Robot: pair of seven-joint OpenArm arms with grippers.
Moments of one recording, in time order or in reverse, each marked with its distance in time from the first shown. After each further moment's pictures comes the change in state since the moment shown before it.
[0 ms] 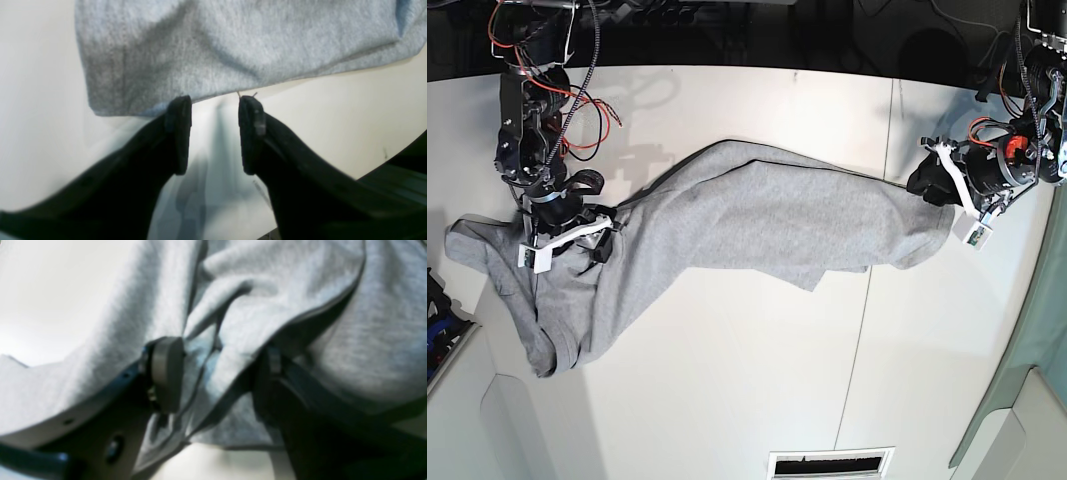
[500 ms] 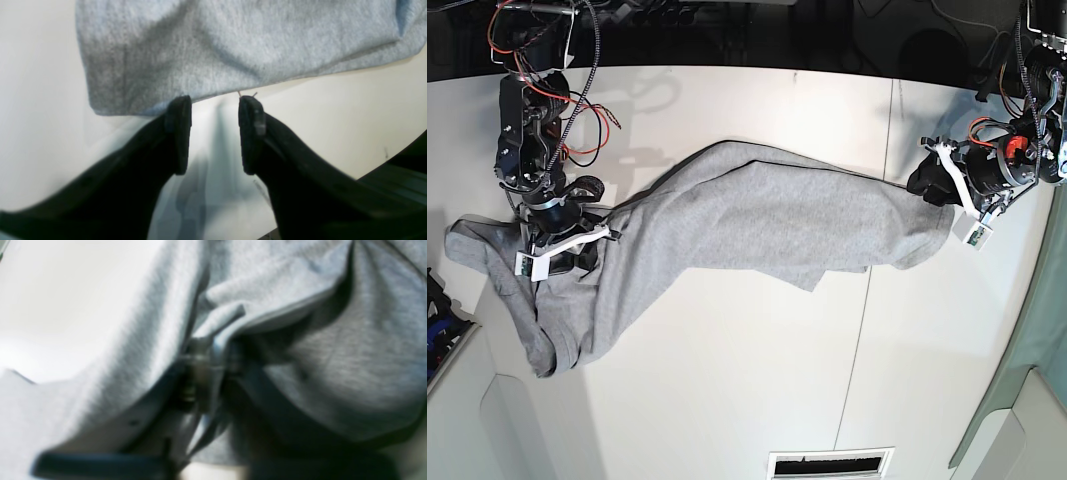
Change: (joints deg) left arm 0.0 0.0 0.0 0.0 0.0 0.0 0.0; right arm 1.1 0.0 0.0 -0.3 -2.6 0.0 2.6
